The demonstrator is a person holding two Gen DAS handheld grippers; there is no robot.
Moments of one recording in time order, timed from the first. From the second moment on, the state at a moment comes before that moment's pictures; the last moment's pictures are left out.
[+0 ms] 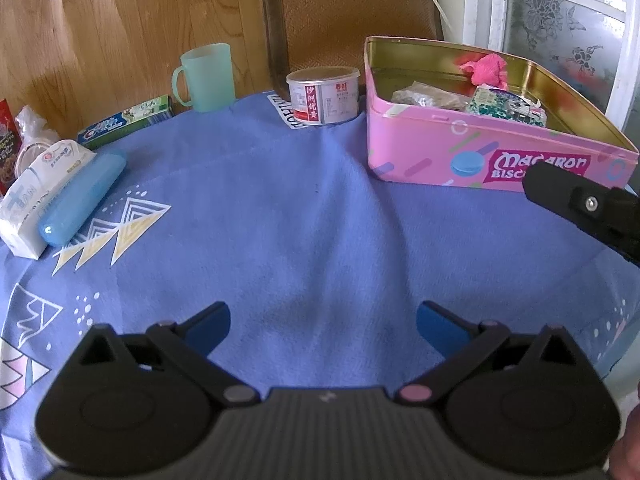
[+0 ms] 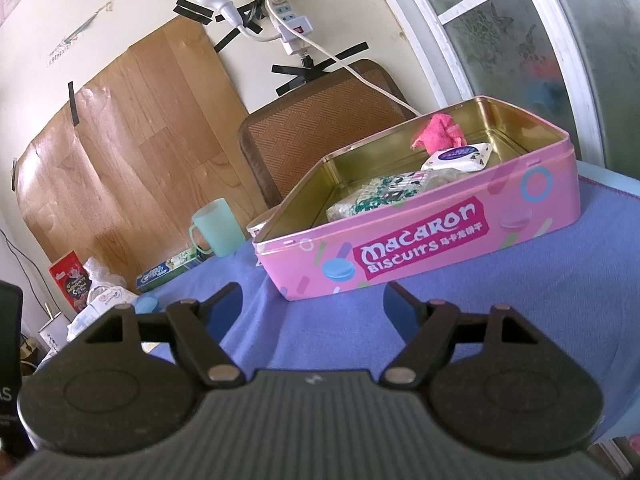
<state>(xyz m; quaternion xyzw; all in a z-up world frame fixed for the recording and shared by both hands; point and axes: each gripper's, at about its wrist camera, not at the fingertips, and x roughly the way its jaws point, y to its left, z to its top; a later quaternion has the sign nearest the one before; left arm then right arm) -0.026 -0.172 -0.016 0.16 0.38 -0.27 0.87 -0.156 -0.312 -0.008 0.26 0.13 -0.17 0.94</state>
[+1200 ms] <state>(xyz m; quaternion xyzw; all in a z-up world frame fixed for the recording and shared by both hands) -0.024 -0.172 -0.018 0.16 0.38 -0.27 0.87 -0.156 -0.314 -0.010 0.26 0.13 -0.17 0.94</state>
